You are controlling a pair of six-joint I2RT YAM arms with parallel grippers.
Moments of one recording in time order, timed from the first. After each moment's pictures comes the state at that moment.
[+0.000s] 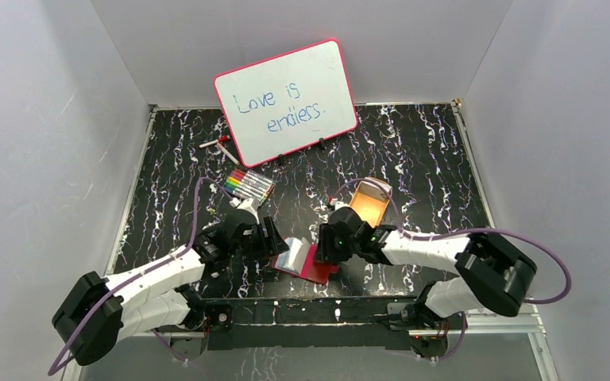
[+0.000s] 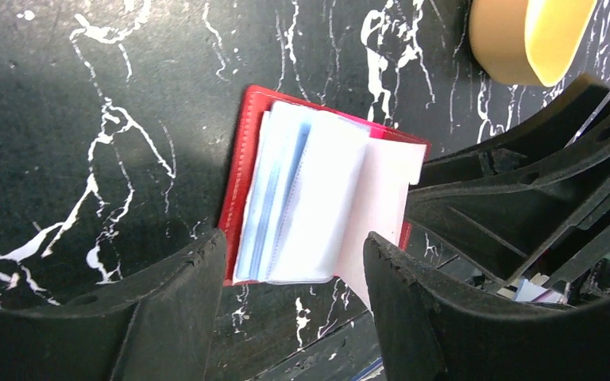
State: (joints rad) left arm -0.77 1.03 0.43 -0.16 0.05 -0.90; right arm 0.97 1.35 0.55 -0.09 -0.05 0.81
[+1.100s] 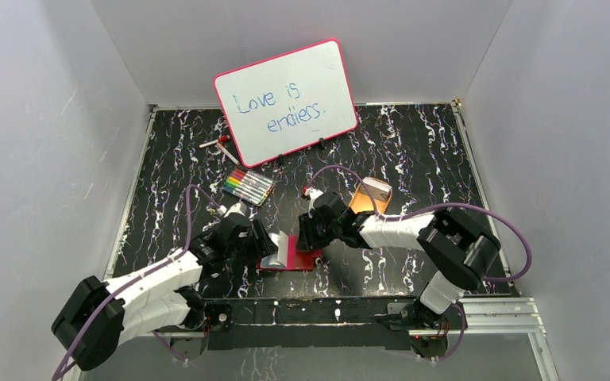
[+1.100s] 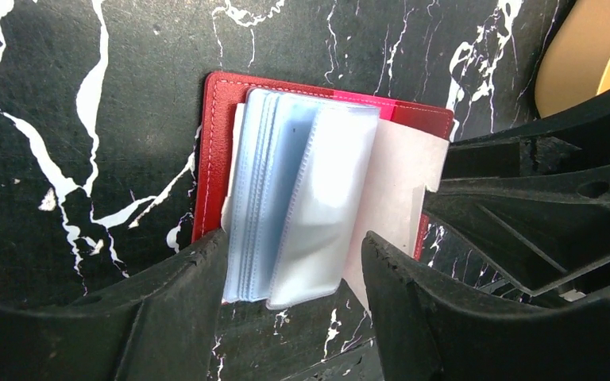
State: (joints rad) left arm -0.72 1.01 0.36 -0.20 0.00 -1.00; right arm 0.92 1.62 0.73 0.09 -0.23 0.53
